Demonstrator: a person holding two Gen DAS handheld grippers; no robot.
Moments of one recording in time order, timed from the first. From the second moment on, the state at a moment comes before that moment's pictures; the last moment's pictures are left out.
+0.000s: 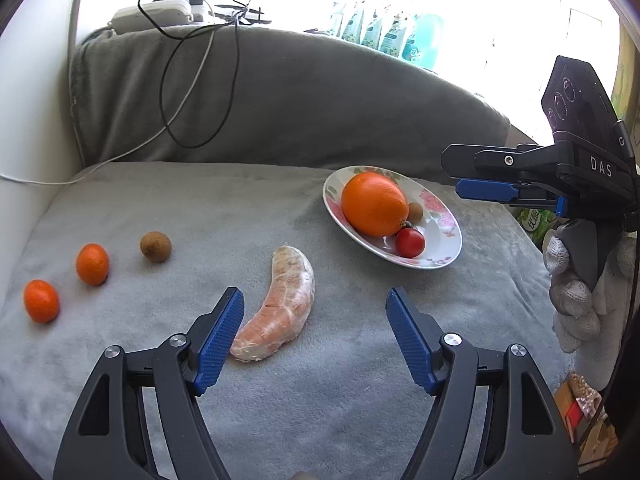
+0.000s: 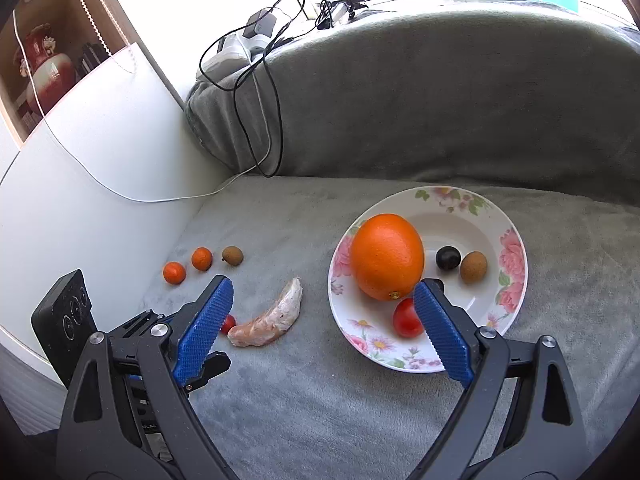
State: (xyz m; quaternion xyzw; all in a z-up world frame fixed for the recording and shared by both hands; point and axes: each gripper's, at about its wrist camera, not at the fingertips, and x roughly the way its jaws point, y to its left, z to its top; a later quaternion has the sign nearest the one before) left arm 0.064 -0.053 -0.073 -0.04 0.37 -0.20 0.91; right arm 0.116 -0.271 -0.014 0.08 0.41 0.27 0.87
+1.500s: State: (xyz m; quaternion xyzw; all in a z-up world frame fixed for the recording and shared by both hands) left arm 0.098 -0.057 -0.108 0.09 0.41 -0.27 0.87; right arm 0.178 -0.181 -0.118 0.16 0.62 0.19 0.74
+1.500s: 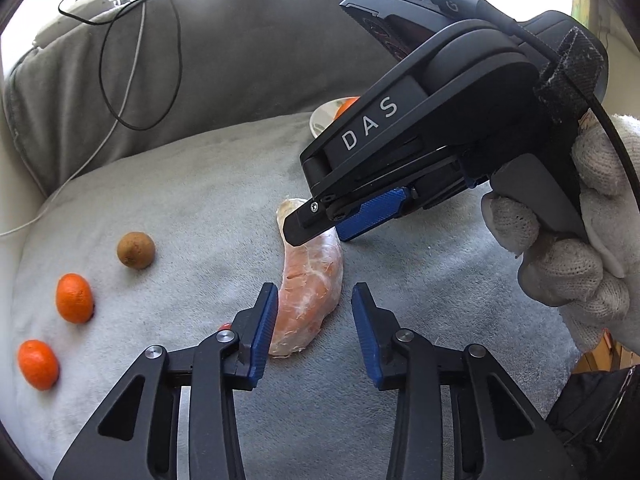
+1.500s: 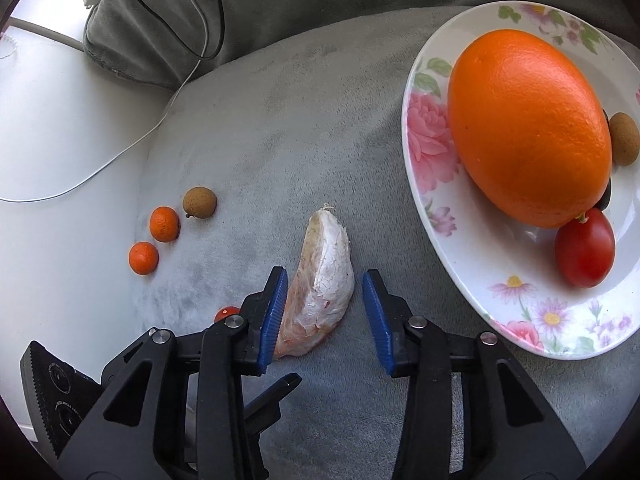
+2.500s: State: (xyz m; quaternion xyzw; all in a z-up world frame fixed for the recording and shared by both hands) left arm 0.078 -0.061 -0.105 0.11 0.39 -0.26 0.87; right arm 0.170 -0.184 -0.107 0.17 0.60 0.22 0.75
